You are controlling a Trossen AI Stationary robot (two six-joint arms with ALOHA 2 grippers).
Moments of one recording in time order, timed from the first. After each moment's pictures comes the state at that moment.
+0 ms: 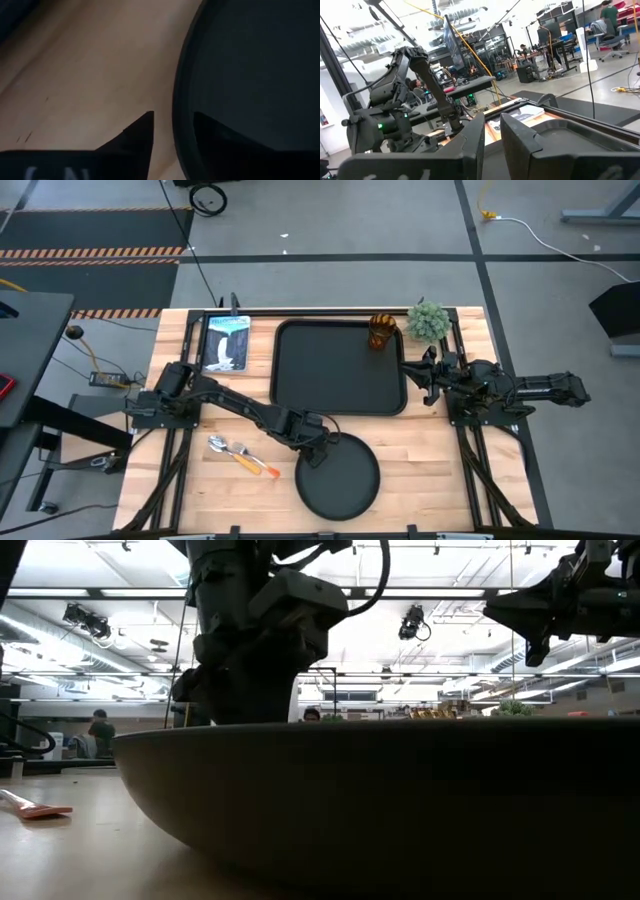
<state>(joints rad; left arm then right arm) -0.29 1.97 1.37 -0.65 -0.03 -1.04 -0.04 0.14 0.01 0.35 0.22 0.28</state>
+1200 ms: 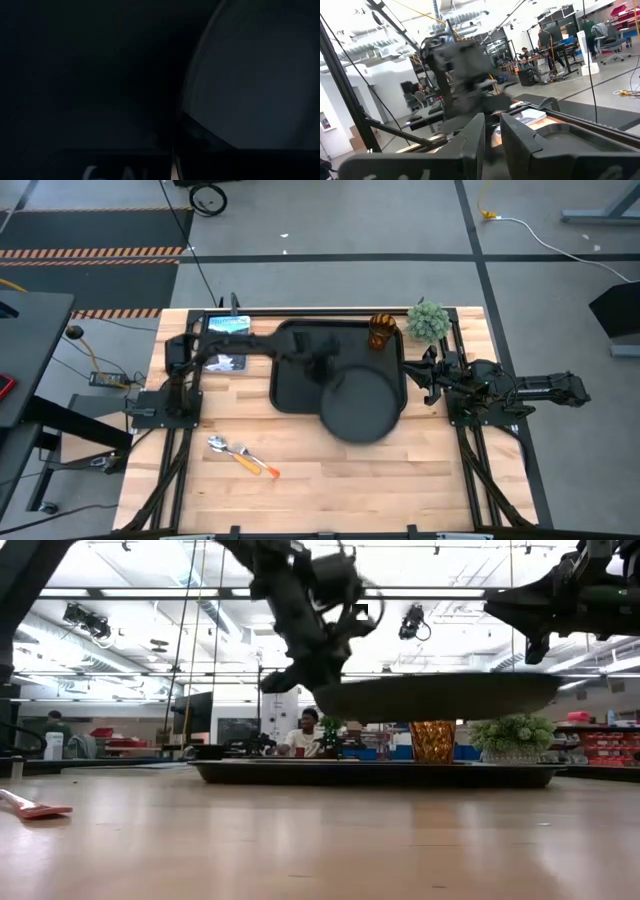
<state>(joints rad) 0.22 1.96 1.55 -0.68 0.12 -0.76 -0.04 0.15 0.01 0.37 0.21 0.28</state>
